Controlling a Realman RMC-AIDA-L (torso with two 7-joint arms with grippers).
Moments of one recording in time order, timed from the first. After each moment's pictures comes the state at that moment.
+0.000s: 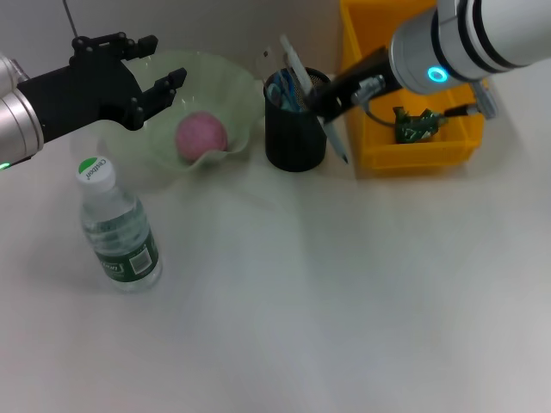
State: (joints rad) left arm -0.42 -2.07 1.26 1.03 1.53 0.94 -1.18; right arm 0.65 2.08 -1.53 -1.56 -2.66 -1.27 2.90
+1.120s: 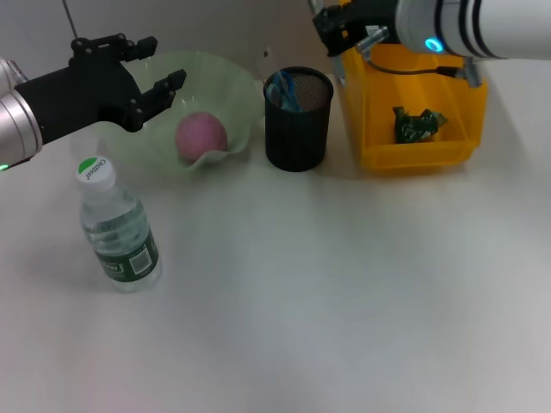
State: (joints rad) left arm -0.41 -2.07 1.26 1.03 1.53 0.94 -1.18; right arm 0.59 2.08 -1.56 -1.43 -2.71 -0.80 2.85
